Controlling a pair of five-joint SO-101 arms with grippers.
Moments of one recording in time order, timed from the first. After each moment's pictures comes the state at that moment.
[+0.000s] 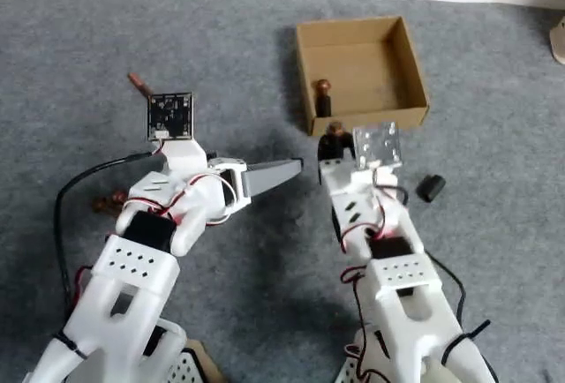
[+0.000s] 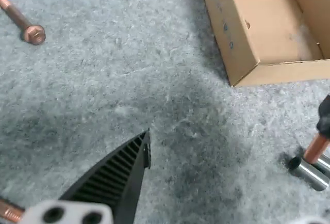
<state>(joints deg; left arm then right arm) 10.9 -47.6 60.7 34.4 22.5 -13.7 -43.3 72.3 -3.0 5.2</state>
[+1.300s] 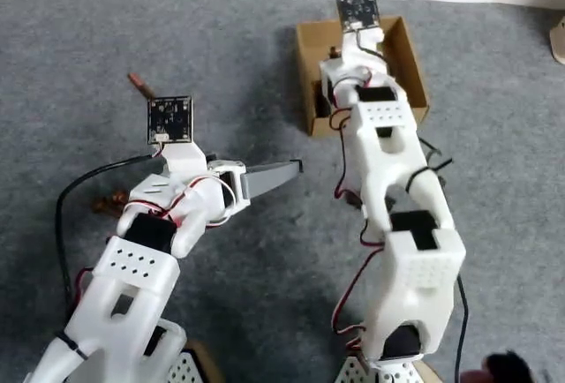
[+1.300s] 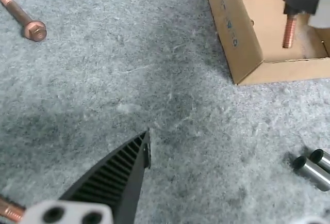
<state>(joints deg) 10.6 -47.6 62.1 33.4 22.5 -8.7 24.5 -7.7 23.2 8.6</state>
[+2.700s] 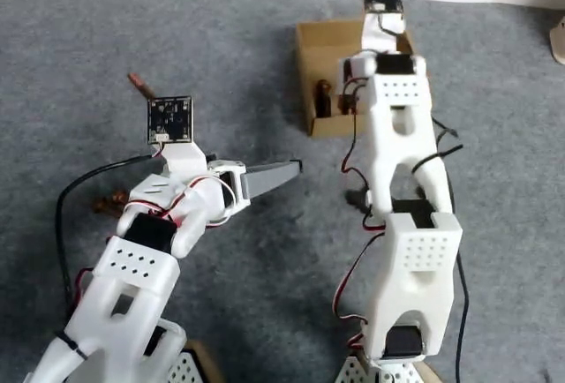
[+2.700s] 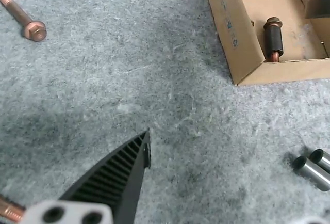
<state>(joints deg) 10.6 -47.6 62.1 33.4 22.5 -5.0 32.2 -34.2 63.0 0.3</state>
